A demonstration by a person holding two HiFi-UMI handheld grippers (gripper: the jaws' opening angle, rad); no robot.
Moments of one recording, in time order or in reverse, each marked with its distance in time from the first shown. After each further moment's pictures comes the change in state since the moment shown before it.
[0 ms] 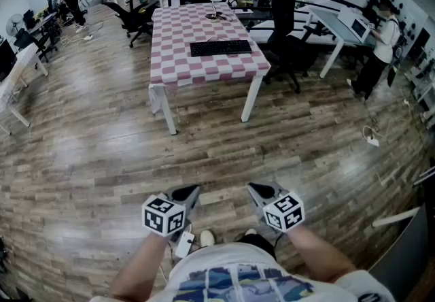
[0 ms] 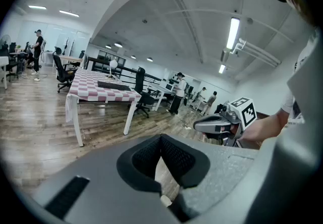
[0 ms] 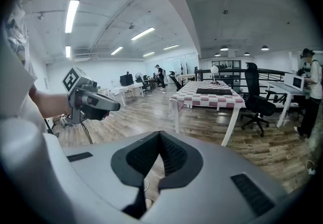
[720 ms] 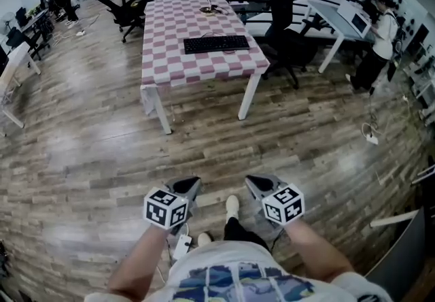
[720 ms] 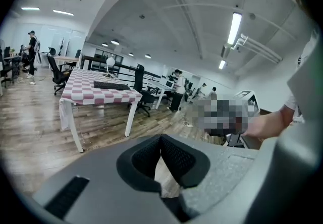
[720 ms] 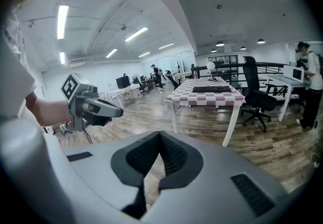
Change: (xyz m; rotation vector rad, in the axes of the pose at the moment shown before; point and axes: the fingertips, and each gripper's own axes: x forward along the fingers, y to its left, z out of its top) left arm 0.070 0.059 0.040 0.026 0.031 0.011; right arm 0.064 -0.060 0.041 0.062 0.020 0.005
